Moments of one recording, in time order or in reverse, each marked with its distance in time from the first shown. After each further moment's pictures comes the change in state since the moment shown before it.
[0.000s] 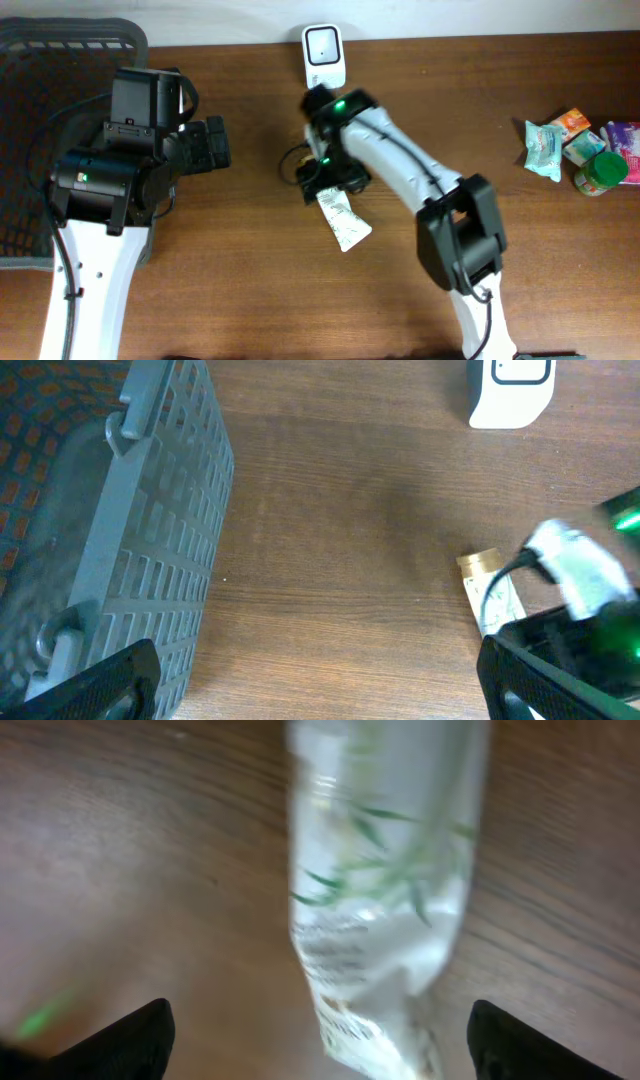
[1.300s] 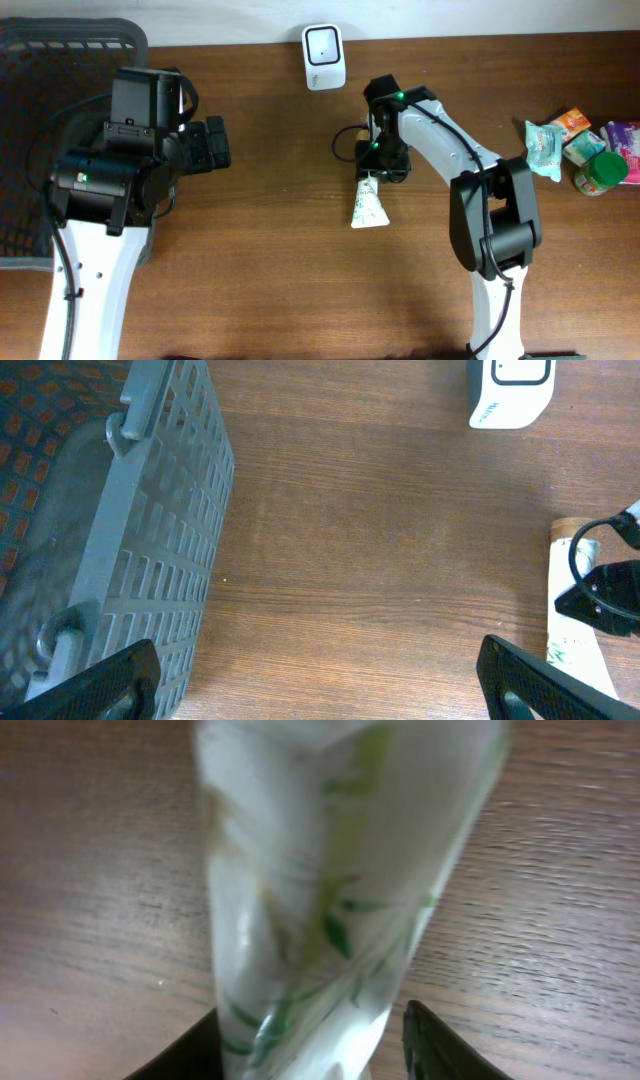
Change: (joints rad) left arm 0.000 0.000 0.000 0.000 0.000 0.000; right arm -0.254 -0.018 -0.188 0.192 -0.036 0.089
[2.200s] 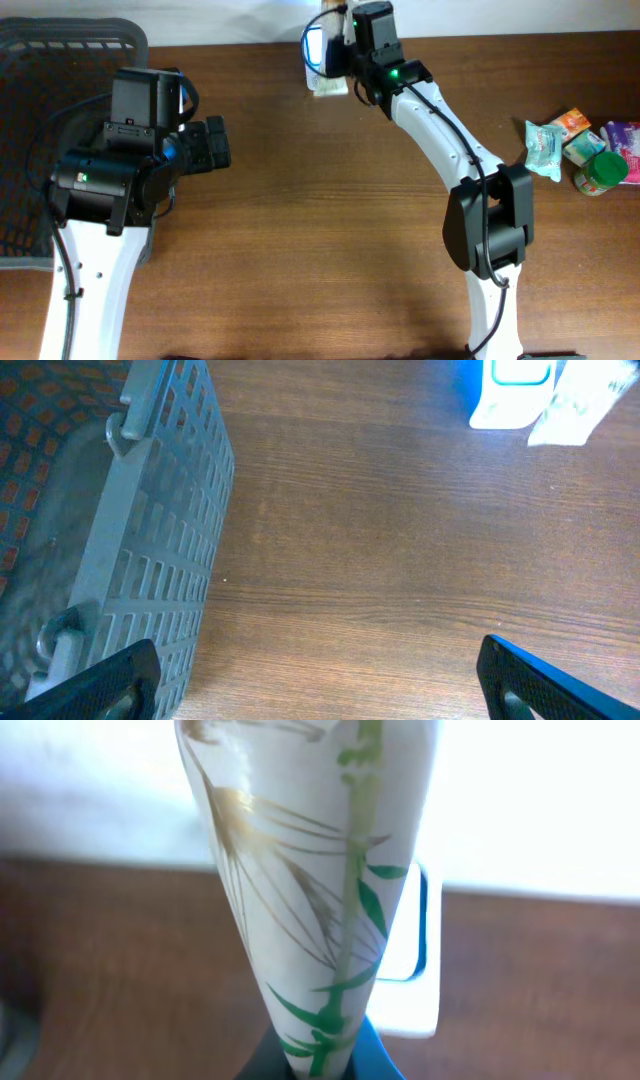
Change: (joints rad) left arm 0.000 0.000 0.000 0.000 0.000 0.000; right arm 0.031 0.025 0.253 0.818 0.154 -0.008
